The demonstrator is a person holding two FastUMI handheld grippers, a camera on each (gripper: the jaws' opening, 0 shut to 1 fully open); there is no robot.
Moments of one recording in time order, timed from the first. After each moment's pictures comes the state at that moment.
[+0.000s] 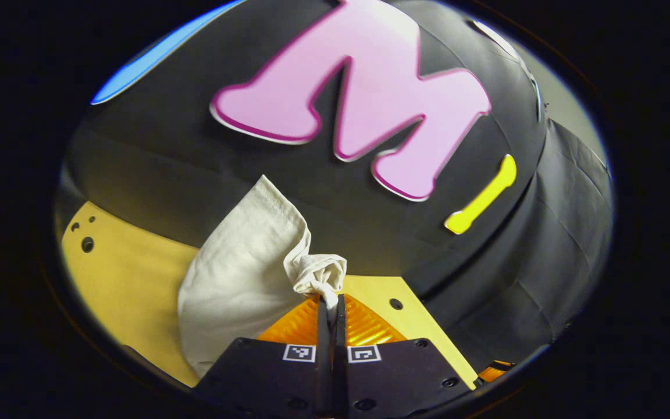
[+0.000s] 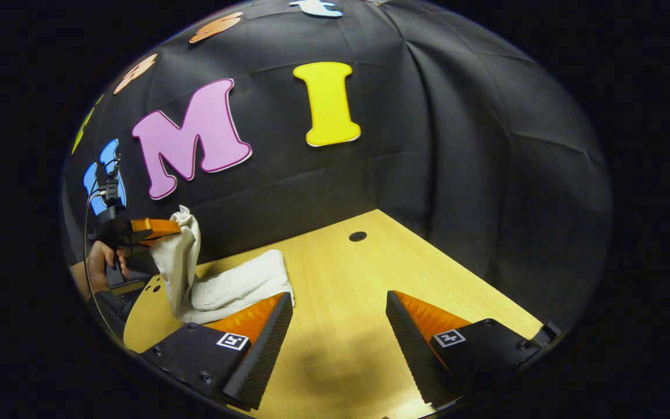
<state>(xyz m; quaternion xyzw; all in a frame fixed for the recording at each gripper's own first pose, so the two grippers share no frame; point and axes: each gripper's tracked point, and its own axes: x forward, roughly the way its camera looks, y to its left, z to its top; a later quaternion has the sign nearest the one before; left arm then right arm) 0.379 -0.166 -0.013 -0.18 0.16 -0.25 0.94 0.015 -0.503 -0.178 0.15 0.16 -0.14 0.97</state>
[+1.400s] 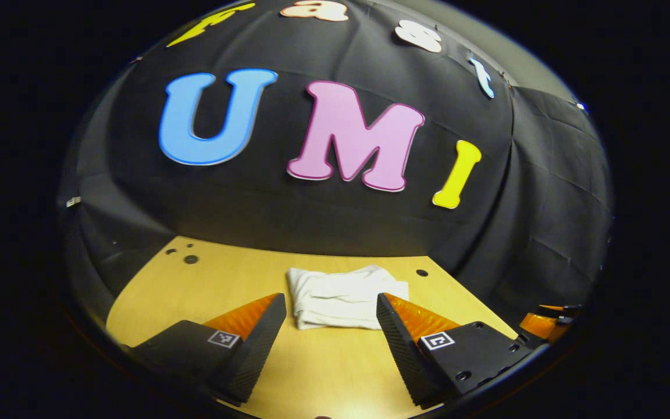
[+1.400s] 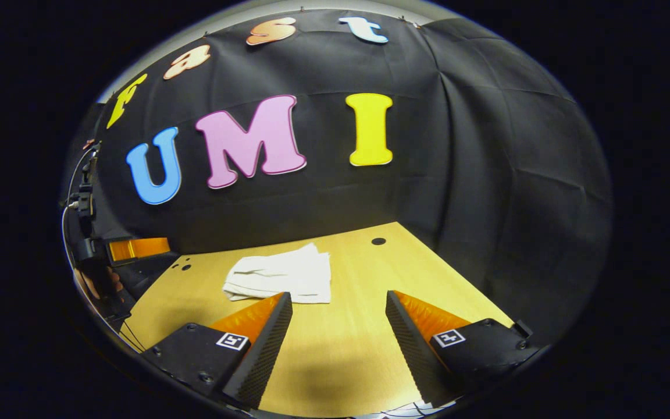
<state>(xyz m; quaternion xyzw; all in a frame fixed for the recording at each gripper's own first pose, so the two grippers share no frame) 0.073 0.020 -0.005 -0.08 0.07 -0.10 0.99 -0.098 -0.400 -0.097 0.09 0.14 -0.06 0.98</state>
